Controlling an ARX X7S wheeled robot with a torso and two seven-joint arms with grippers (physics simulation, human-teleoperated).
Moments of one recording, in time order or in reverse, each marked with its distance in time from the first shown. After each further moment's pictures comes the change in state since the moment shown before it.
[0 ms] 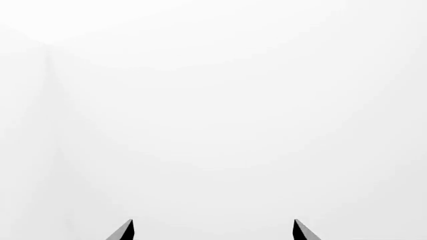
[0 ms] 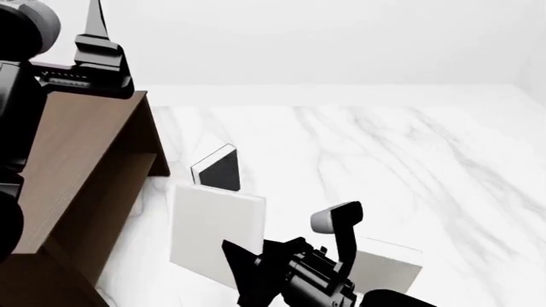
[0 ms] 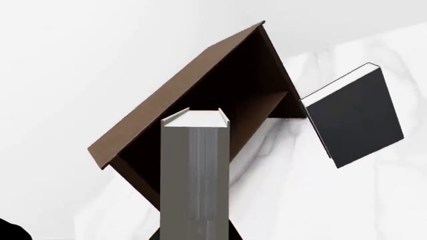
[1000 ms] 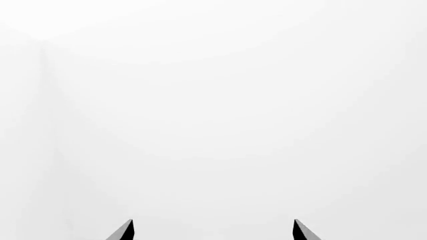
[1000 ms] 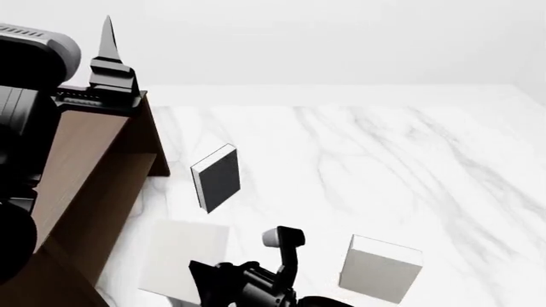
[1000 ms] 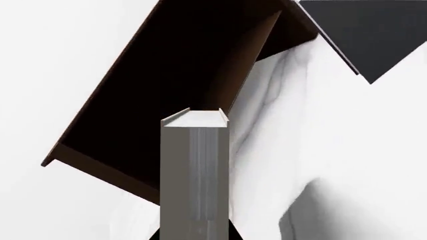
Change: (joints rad) left arm 0.088 -0.038 0.036 0.004 -0.007 0.085 -0.033; right arm 0.018 -0.216 -0.165 0.492 -0.153 -0.150 -0.180
